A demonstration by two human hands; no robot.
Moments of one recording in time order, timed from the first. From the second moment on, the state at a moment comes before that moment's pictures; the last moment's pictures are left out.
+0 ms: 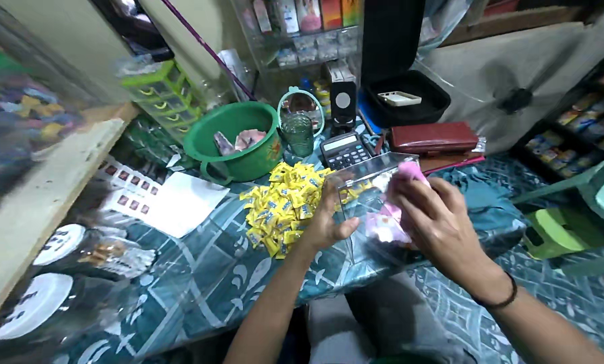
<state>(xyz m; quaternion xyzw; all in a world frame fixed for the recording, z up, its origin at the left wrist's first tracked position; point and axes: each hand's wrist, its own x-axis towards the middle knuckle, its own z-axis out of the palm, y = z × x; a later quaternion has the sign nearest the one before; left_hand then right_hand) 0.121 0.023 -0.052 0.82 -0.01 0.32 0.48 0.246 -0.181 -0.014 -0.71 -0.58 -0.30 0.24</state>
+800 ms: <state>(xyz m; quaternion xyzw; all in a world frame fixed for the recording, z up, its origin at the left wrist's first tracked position) 0.117 0.014 -0.042 0.80 0.02 0.30 0.51 0.283 -0.253 -0.026 -0.59 -0.57 0.02 0.57</state>
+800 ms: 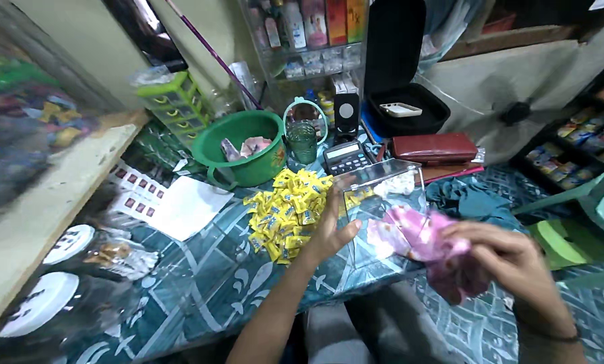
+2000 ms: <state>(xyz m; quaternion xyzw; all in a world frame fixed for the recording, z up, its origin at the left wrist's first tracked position) 0.096 -0.027 0.006 0.82 0.17 0.28 0.46 0.296 -0.174 0.017 -0.48 -0.75 0.20 0.41</state>
